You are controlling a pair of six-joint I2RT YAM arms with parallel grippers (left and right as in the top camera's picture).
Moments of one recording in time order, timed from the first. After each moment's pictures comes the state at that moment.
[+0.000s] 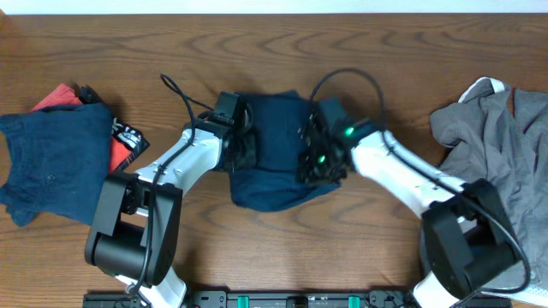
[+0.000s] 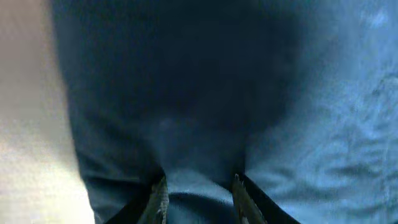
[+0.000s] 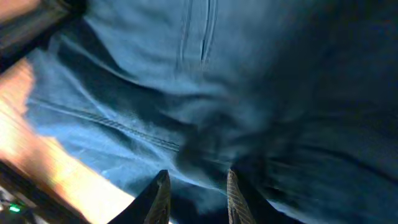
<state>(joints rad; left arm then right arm) -0.32 1.81 1.05 -0.60 0.21 -0.40 0.54 1.79 1.12 -0.70 -0.39 0.39</state>
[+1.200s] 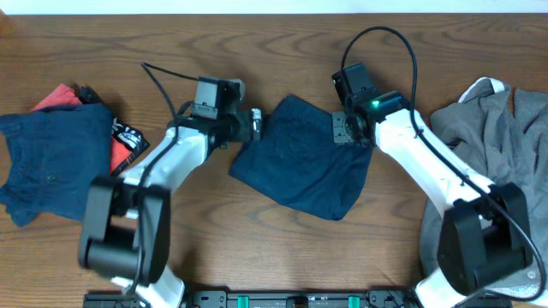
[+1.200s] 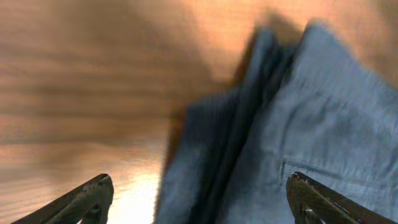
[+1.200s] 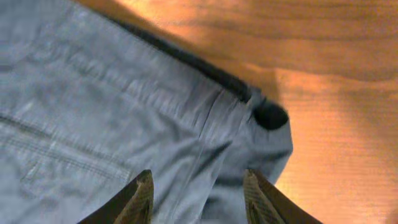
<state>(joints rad) -0.24 1.81 1.05 -0.25 0.31 -0.26 0.41 1.77 1.32 -0.80 0.15 0.34</state>
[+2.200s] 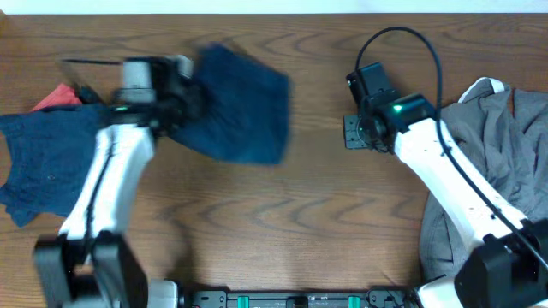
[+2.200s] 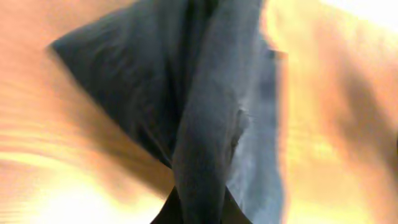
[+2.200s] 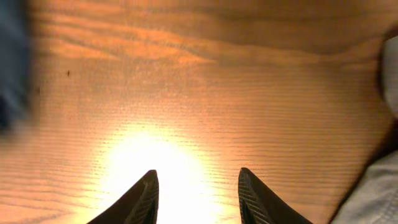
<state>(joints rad) 0.07 1.55 1.19 -0.50 0.36 -0.22 0.37 1.62 1.32 -0.94 0.14 0.34</state>
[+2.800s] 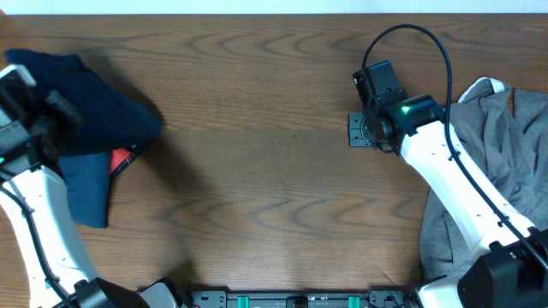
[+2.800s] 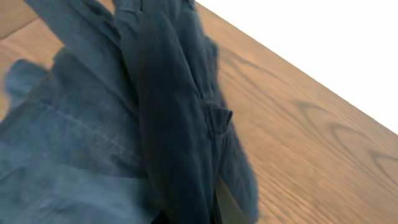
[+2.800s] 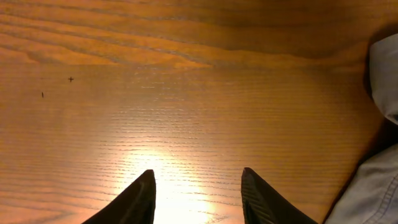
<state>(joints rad) 0.60 1.40 1.20 -0.51 0.25 -0.18 0.37 1.60 1.32 -0.94 0.14 0.34</state>
